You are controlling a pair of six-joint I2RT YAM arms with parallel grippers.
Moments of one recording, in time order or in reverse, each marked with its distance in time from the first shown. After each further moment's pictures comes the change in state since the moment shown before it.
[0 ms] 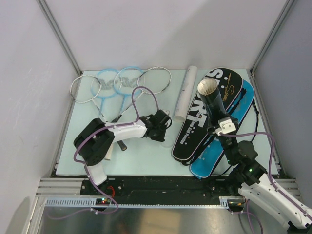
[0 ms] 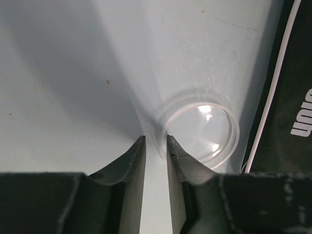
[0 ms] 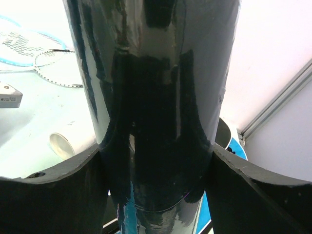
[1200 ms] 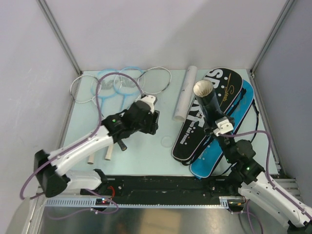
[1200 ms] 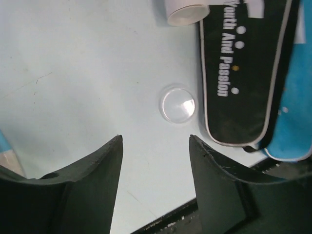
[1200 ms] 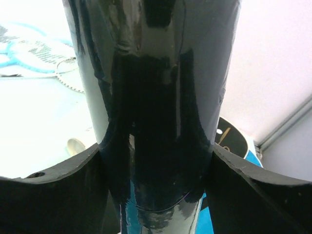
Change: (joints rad) left arm -0.024 -0.597 0.067 -0.258 -0.104 0.155; right arm -0.011 0.068 -0.023 0.075 -0.117 0.030
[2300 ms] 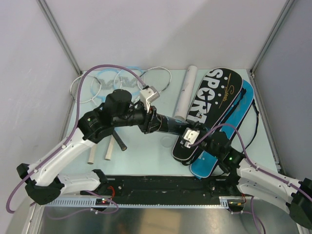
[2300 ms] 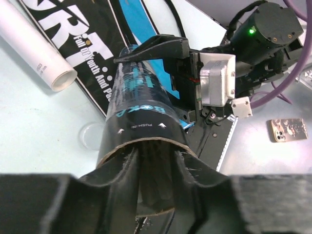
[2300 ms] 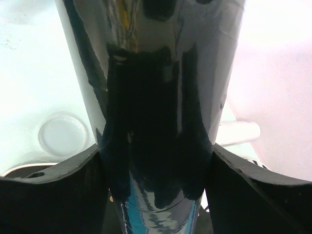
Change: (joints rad) left arm 0.003 -0.056 0.239 -0.035 0.532 0.196; right arm 0.101 0.349 -0.002 0.090 -0.382 -0.224
